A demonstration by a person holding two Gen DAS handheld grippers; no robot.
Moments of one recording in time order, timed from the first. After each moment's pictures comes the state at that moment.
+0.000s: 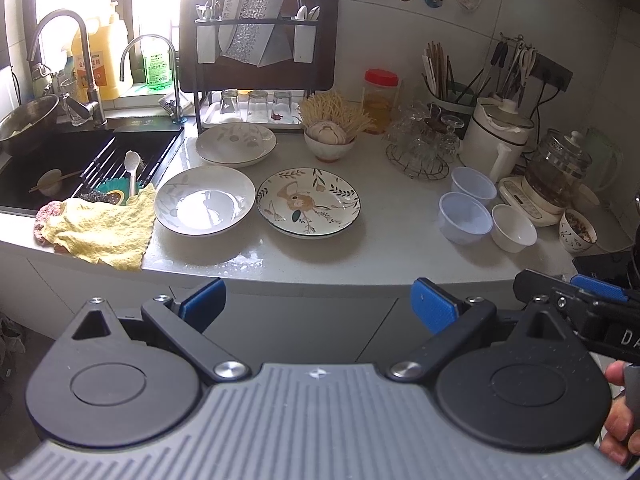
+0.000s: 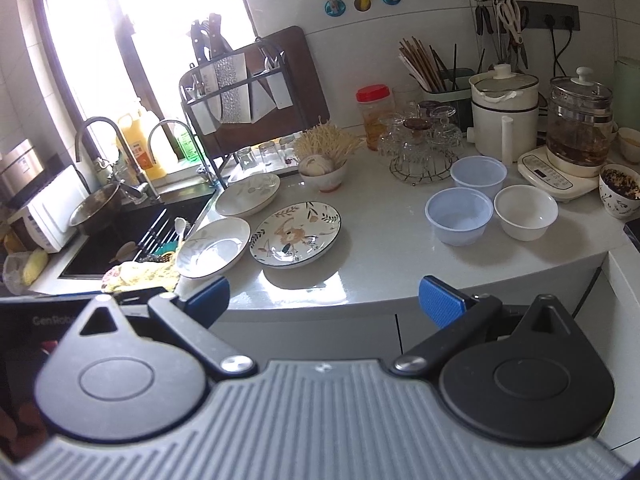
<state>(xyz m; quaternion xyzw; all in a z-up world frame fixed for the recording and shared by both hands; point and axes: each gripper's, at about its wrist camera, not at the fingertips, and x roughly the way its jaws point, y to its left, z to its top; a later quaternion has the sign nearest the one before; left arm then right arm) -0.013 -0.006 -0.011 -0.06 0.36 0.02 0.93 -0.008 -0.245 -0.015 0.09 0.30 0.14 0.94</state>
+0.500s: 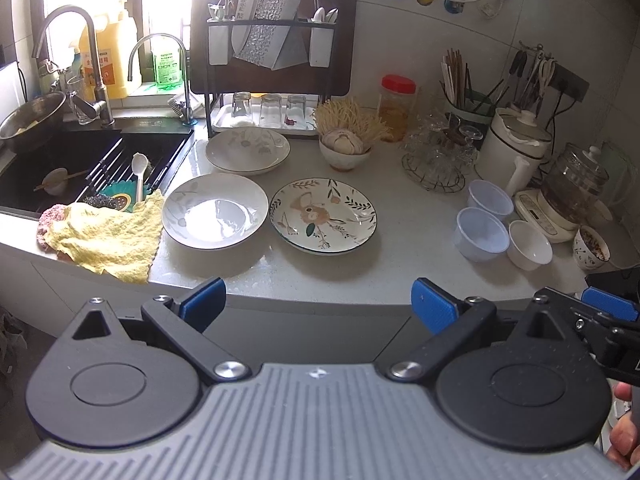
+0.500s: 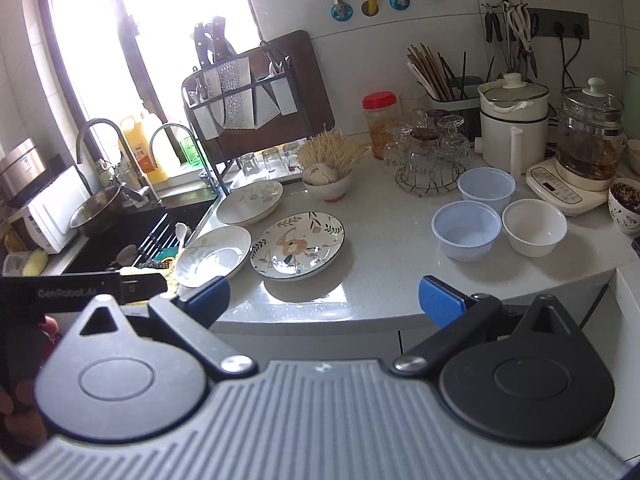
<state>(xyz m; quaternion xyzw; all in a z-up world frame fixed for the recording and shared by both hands) 0.024 0.015 -0.010 -0.07 0.37 0.03 0.93 0.016 -0.236 -0.014 0.08 0.30 0.15 0.94</state>
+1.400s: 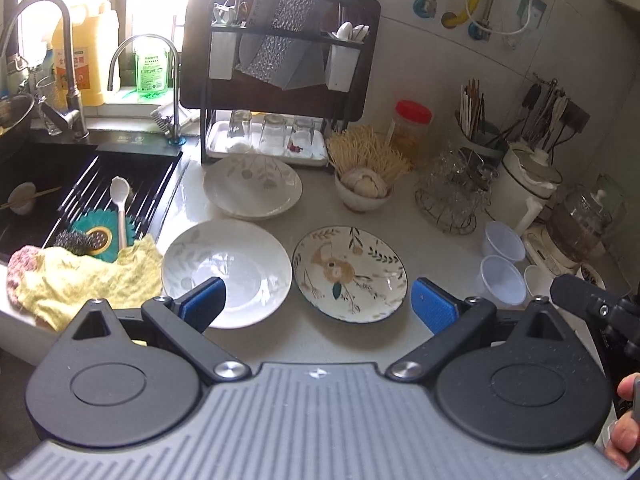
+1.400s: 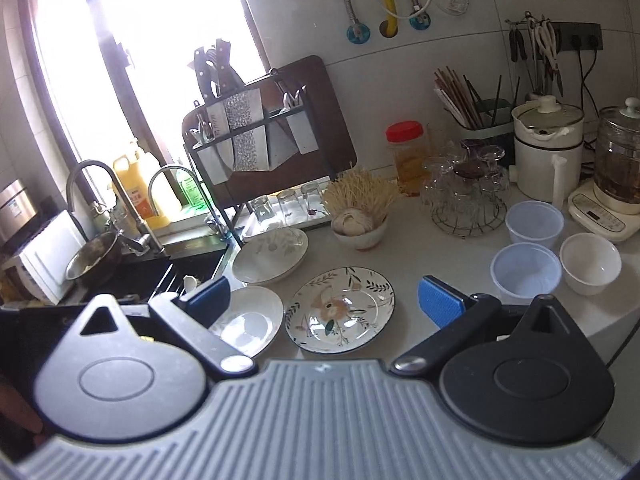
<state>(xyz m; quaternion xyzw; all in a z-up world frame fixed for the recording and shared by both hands) 0.135 0.132 -0.007 -0.10 0.36 -0.02 0.93 0.091 -0.151 0.006 0.11 0.26 0.13 0.95</state>
